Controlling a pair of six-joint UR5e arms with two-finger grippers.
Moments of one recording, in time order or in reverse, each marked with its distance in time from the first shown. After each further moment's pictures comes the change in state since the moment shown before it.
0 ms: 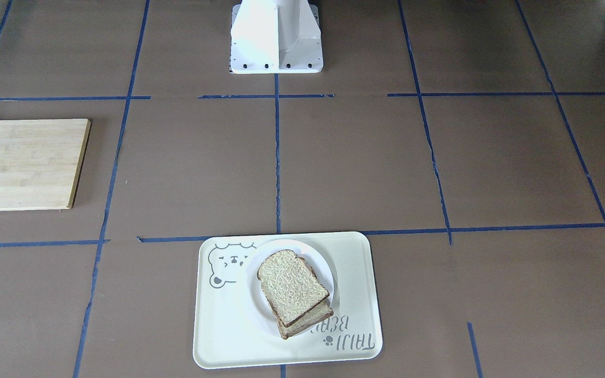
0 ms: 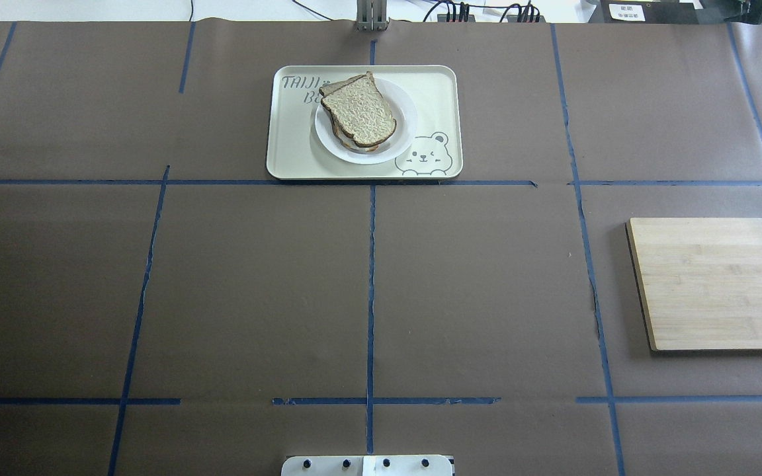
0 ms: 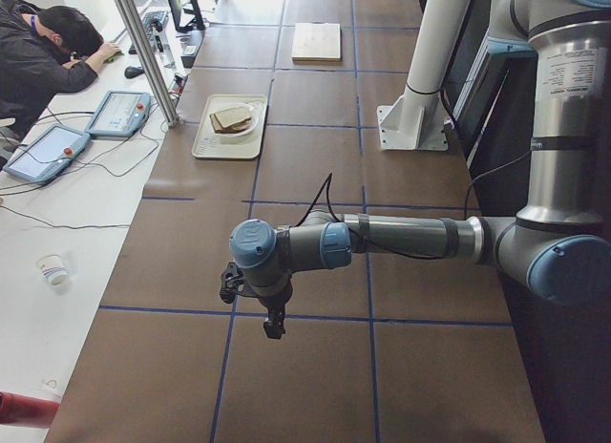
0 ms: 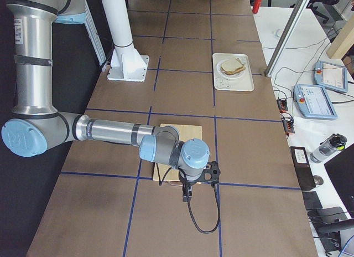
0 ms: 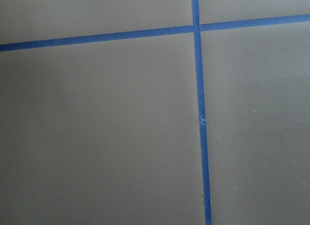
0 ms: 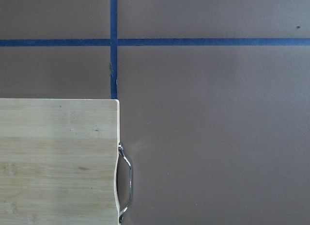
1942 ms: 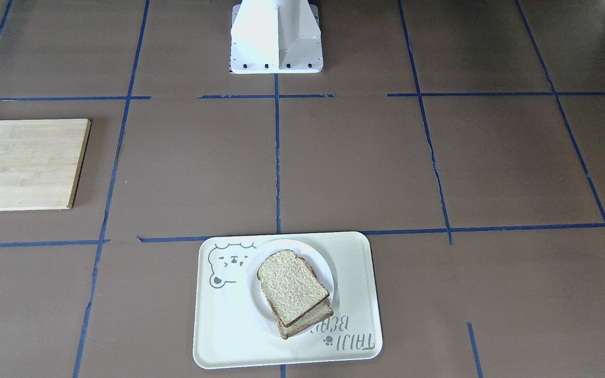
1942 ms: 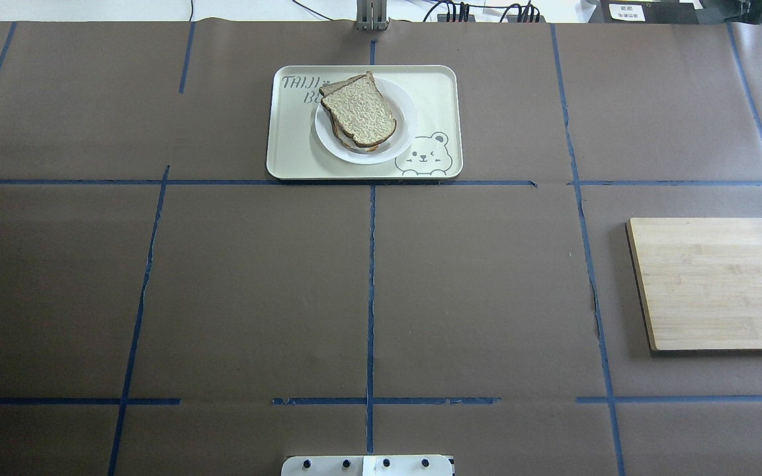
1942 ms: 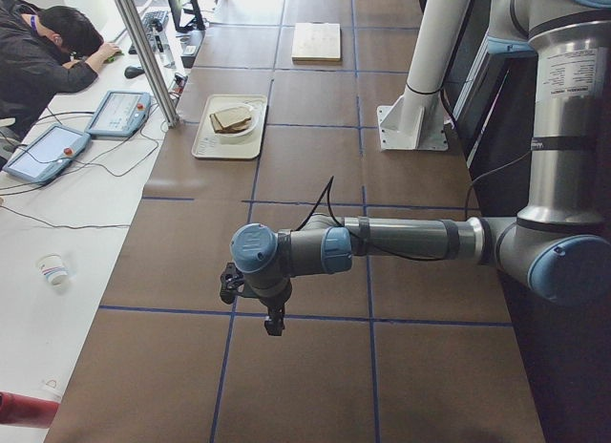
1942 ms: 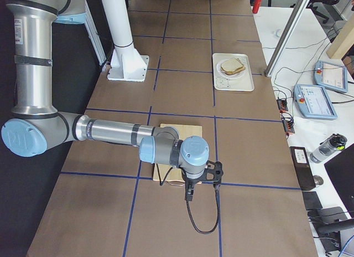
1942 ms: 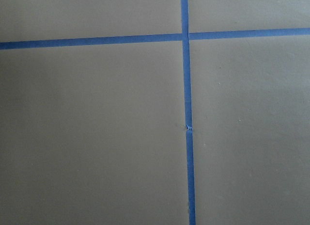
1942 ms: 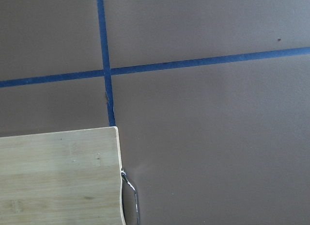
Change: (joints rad) left arm 0.000 0.005 0.016 -0.040 -0.028 -0.045; right arm -0.001 0.000 -0.007 0.099 0.000 0.163
